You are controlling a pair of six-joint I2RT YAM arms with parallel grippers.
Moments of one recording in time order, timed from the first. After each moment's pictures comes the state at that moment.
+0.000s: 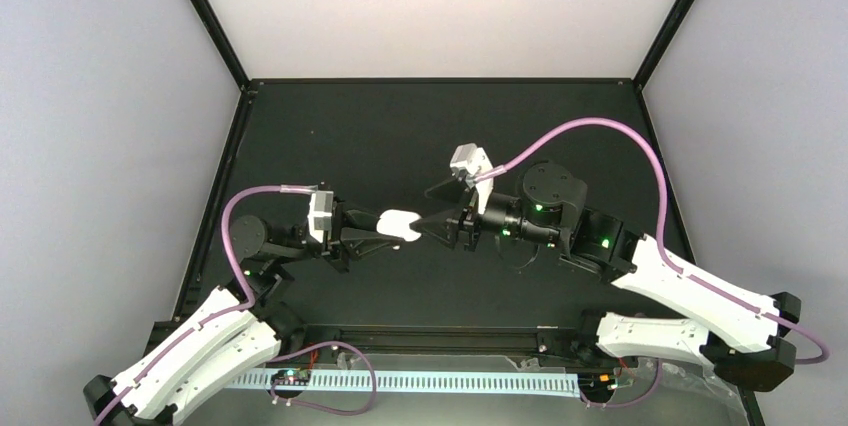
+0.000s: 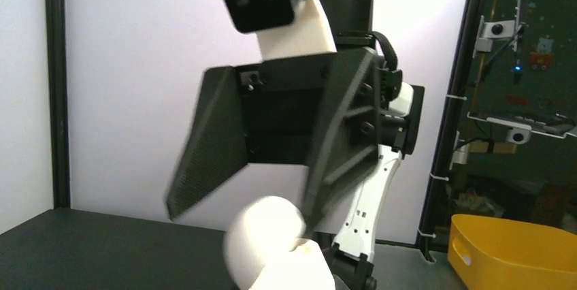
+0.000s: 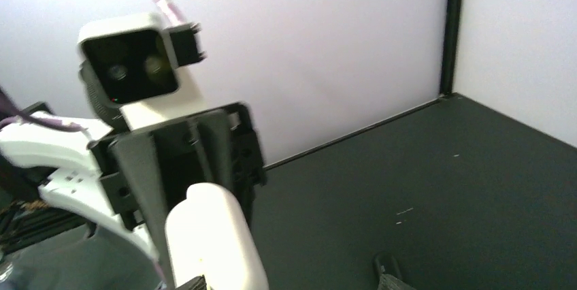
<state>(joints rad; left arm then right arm) -0.67 0.58 0.54 0.43 0.77 -0.40 1.10 1.01 1.15 -0.28 -0.19 0.20</state>
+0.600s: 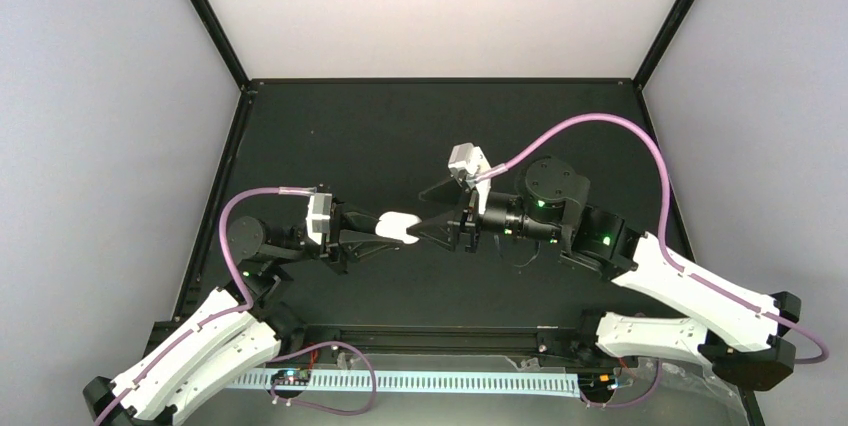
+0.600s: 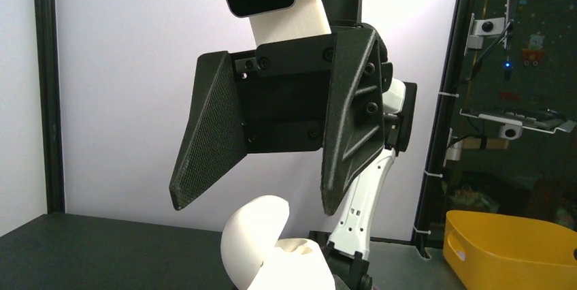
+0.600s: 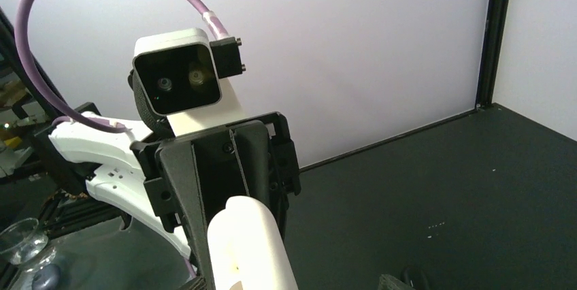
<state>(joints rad) -0.67 0.57 0.54 0.43 0.79 -0.40 1.09 1.01 1.18 -0.27 -0.25 0.21</state>
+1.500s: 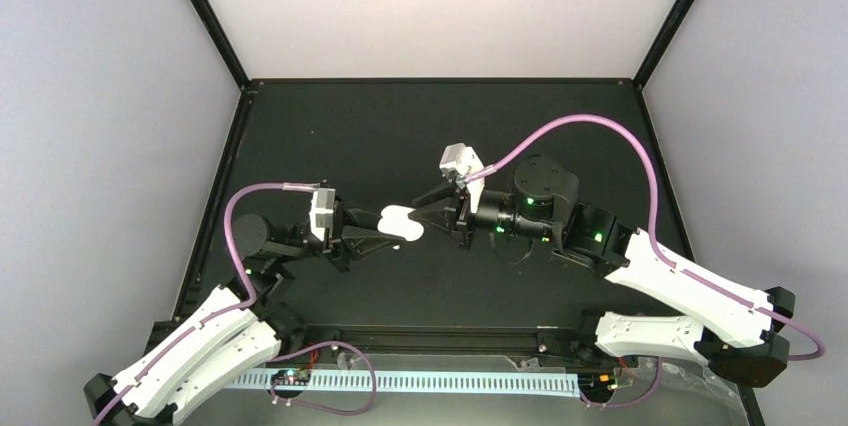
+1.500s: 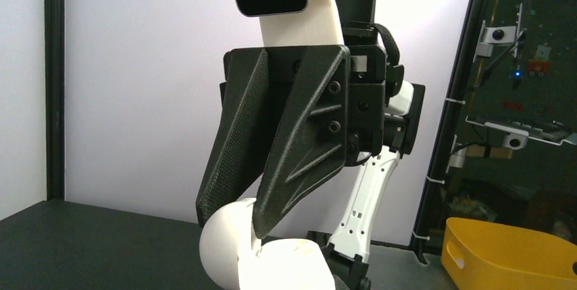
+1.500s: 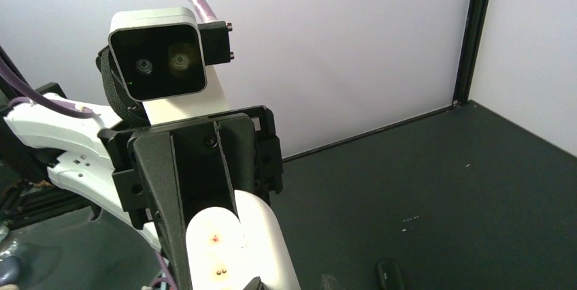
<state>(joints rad) -0.67 0.59 0.54 0.44 0.78 -0.43 1.09 1.05 1.20 -0.29 -0.21 0.16</state>
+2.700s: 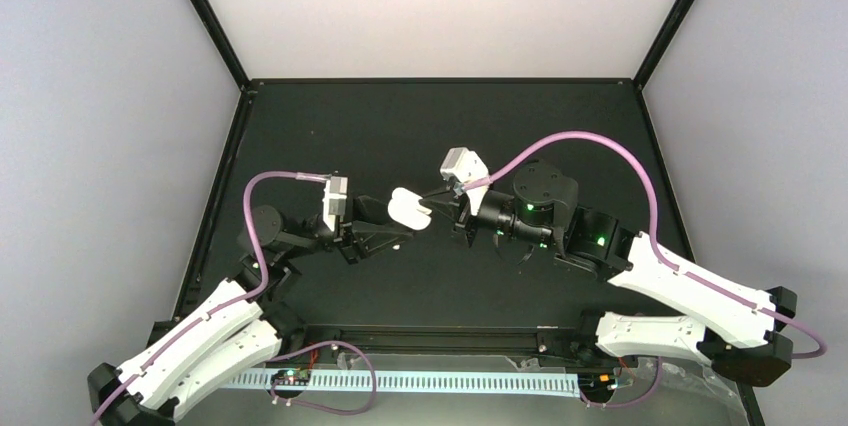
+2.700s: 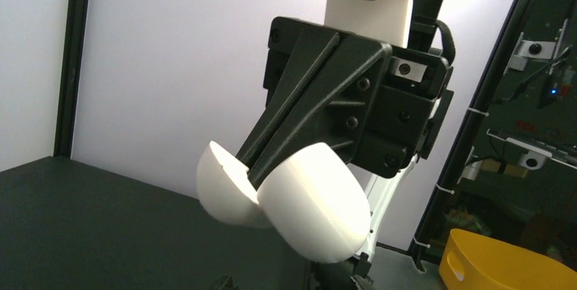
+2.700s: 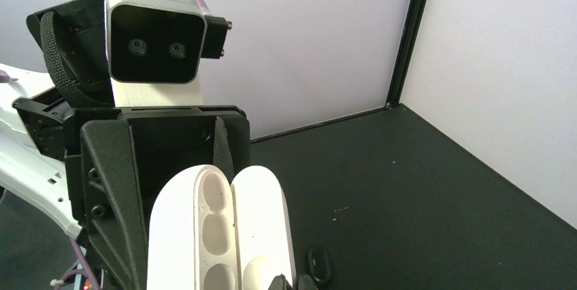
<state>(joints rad) -0.67 0.64 0.54 0.41 0.72 -0.48 1.12 1.03 1.19 -0.32 -0.04 0.01</state>
